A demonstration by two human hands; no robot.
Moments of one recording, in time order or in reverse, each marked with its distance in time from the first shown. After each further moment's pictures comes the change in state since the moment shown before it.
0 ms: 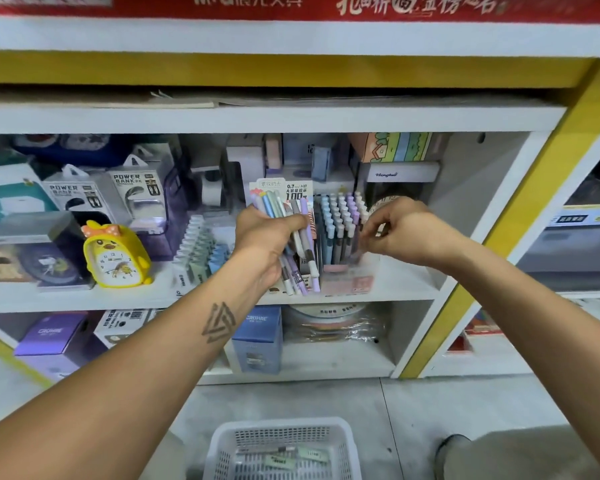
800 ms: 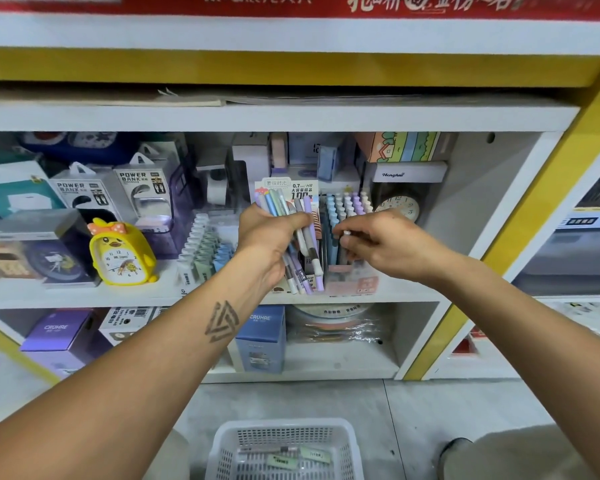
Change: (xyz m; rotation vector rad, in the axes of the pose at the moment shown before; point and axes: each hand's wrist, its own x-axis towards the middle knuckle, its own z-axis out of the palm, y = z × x) left_hand 0.004 -0.001 -0.001 -0.049 -0.011 0.020; right_hand -0.001 -0.008 0.021 -0.081 -0.035 -0.344
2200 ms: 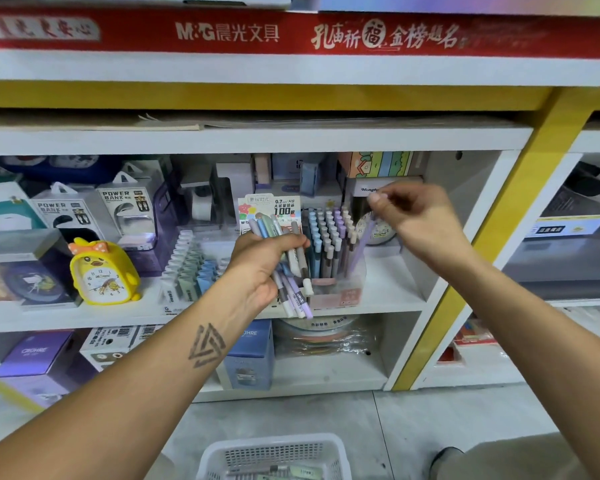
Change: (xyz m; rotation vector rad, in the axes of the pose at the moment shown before) left_hand -0.012 -0.003 0.007 -0.209 -0.115 -0.154; right_hand -0.011 0.031 -0.034 0.469 0.502 0.193
